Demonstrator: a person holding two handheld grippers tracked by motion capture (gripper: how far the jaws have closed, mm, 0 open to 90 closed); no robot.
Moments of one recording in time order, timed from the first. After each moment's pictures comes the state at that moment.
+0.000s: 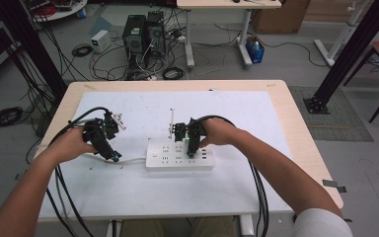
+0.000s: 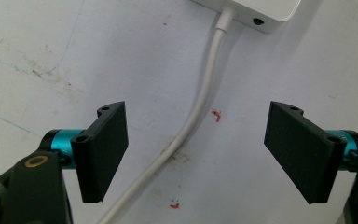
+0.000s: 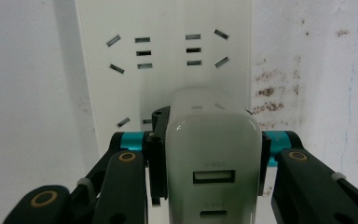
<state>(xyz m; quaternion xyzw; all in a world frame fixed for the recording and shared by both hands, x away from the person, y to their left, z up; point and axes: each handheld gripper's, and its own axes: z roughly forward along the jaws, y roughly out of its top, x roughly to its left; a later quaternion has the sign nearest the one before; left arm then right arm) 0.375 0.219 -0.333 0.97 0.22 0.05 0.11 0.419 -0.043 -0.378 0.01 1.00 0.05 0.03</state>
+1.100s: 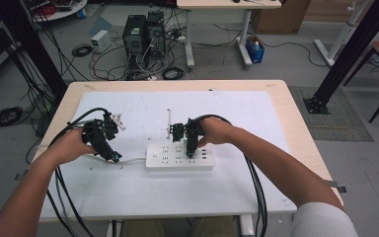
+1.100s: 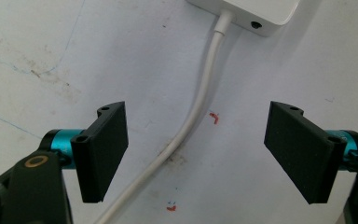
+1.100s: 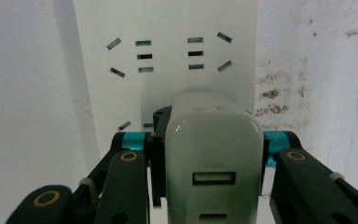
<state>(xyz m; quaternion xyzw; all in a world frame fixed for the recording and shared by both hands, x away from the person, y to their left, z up) 0.373 0.221 -0.333 0.97 0.22 0.06 0.12 0.421 -0.037 -0.379 0.01 1.00 0.03 0.01</state>
